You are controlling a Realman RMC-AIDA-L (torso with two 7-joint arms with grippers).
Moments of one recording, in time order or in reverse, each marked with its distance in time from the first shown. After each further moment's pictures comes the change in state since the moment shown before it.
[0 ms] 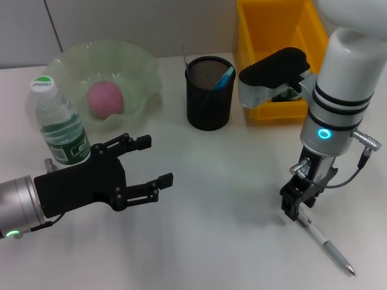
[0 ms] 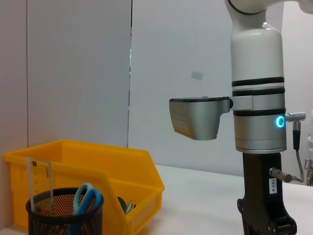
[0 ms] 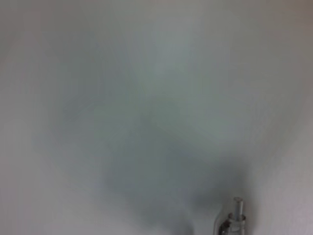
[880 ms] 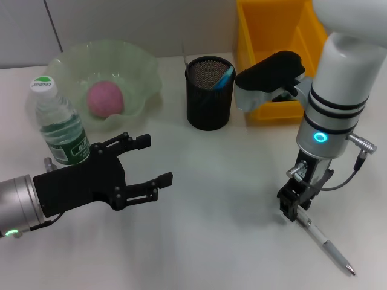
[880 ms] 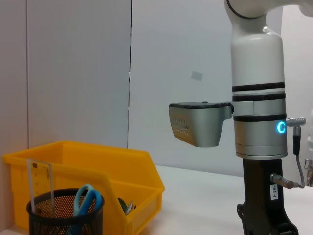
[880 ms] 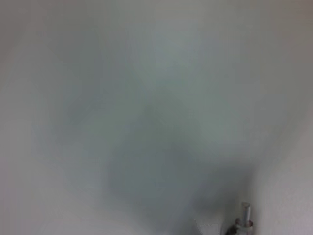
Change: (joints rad) left arm -0.001 0.002 -0.001 0.002 0.000 0.002 -0.001; right arm 0.001 0.000 -0.037 0.014 0.024 0.025 -0.002
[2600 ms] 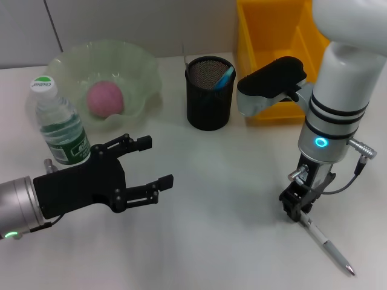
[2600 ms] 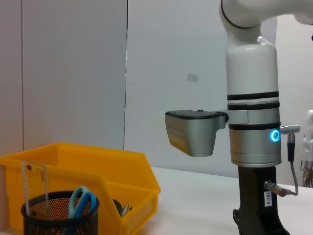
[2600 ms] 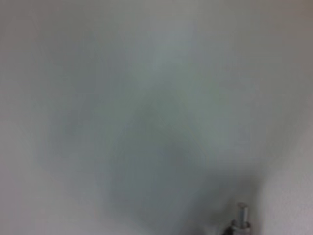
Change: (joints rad) left arm 0.003 0.000 0.001 0.001 0.003 0.012 0.002; right arm -0.008 0.000 -0.014 0.027 -0.002 0.033 0.010
